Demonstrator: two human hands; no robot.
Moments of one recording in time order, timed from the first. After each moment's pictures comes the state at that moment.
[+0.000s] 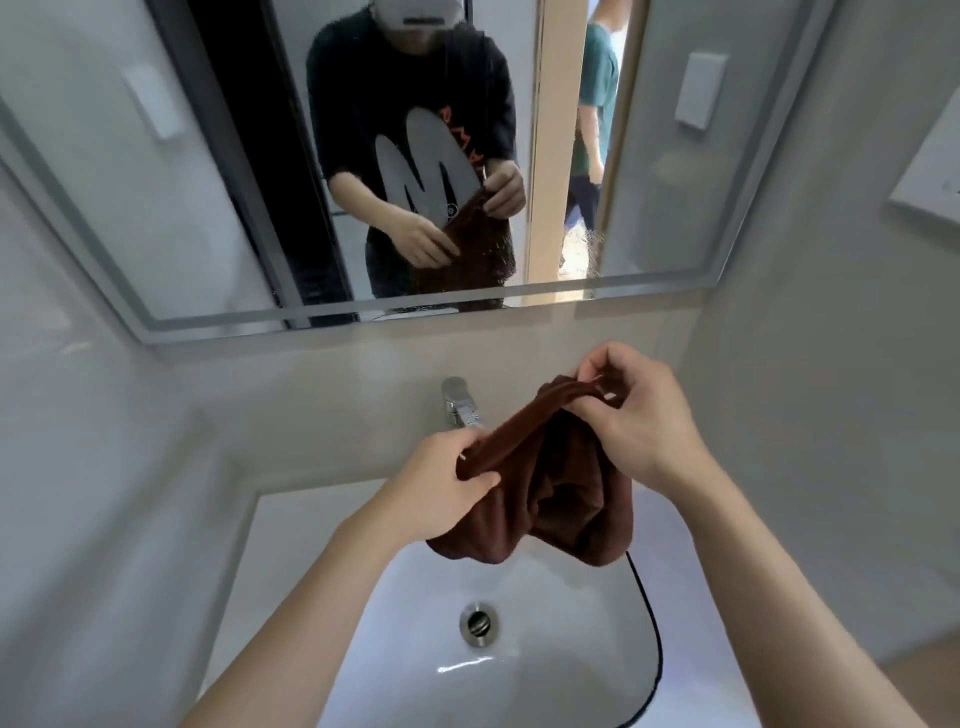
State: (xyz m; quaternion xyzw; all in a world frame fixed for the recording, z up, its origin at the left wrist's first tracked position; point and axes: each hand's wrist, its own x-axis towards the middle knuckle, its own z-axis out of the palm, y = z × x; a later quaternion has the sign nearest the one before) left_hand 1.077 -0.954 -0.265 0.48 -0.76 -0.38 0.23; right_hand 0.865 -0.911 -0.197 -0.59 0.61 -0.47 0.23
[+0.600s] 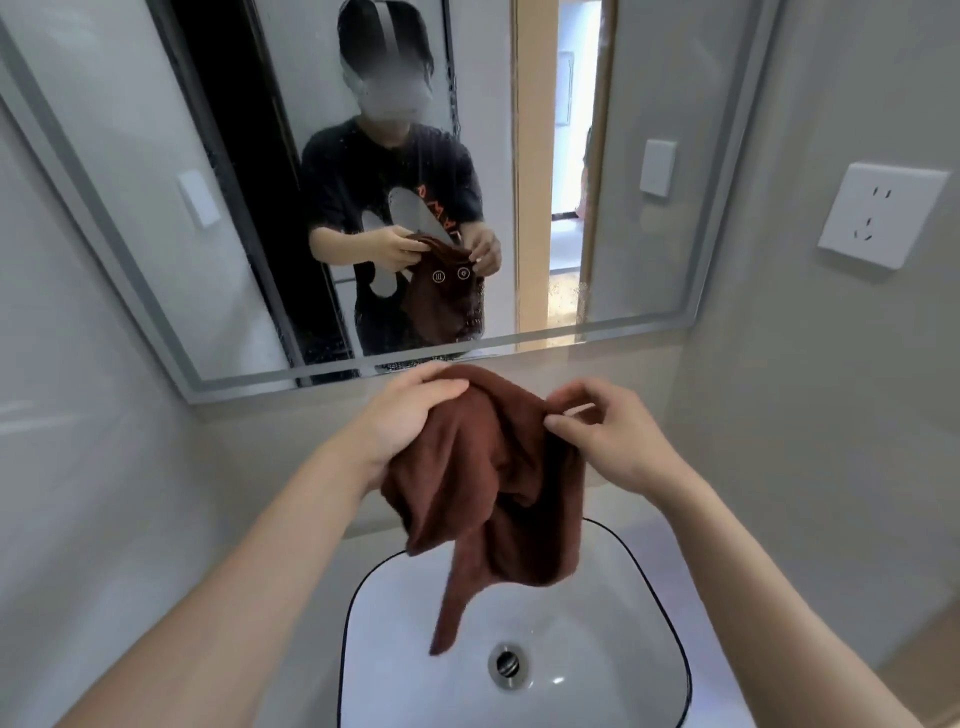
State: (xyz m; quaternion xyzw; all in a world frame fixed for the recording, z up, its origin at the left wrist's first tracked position) left_hand 1.117 -0.955 -0.146 0.43 -0.57 -0.59 0.38; right_hand 0.898 -0.906 -0.191 -0.56 0.63 -0.46 0.28
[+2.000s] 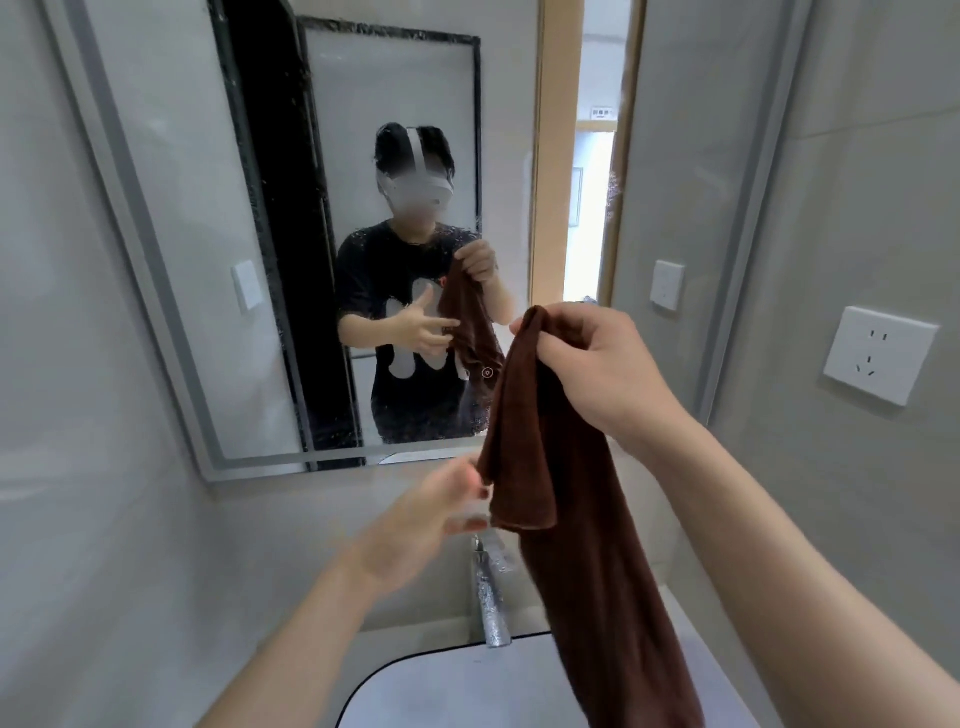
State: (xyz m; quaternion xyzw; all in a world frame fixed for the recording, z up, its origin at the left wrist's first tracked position) left_hand 1.127 -0.951 -0.136 0.31 -0.66 -0.59 0.34; right_hand 0.947 -0.928 -0.026 -0.62 0.49 -0.57 0.20
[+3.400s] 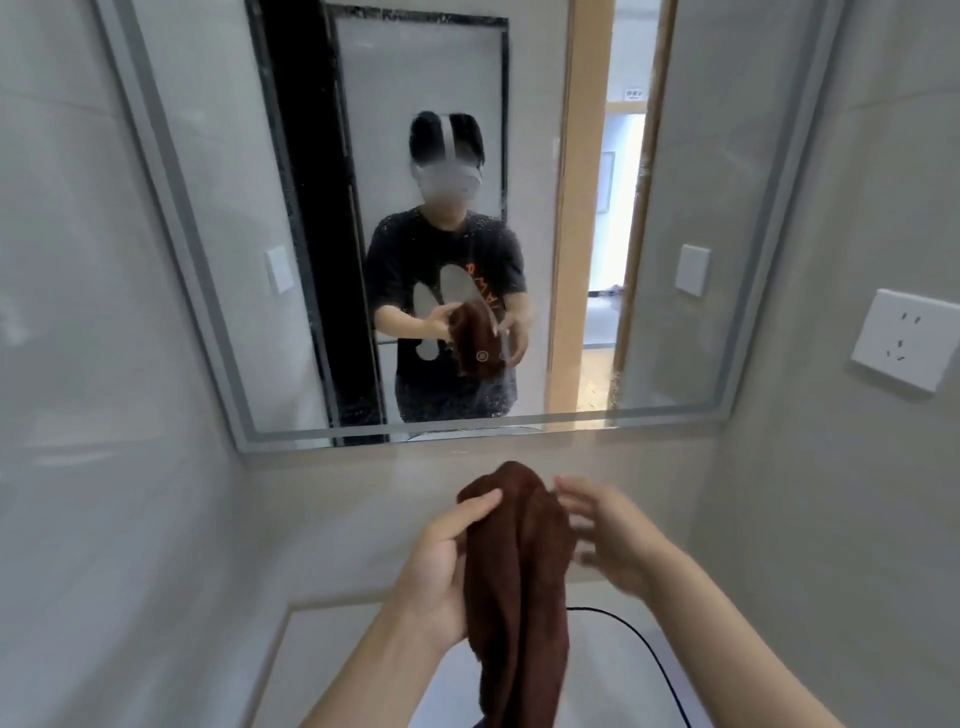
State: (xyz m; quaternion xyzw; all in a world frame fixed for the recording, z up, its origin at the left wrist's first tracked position) left_hand 1.110 -0.898 -0.172 0.28 -0.32 -0.80 0.42; right_hand 0.924 -0.930 -0.190 -0.37 0.57 -0.44 0.59
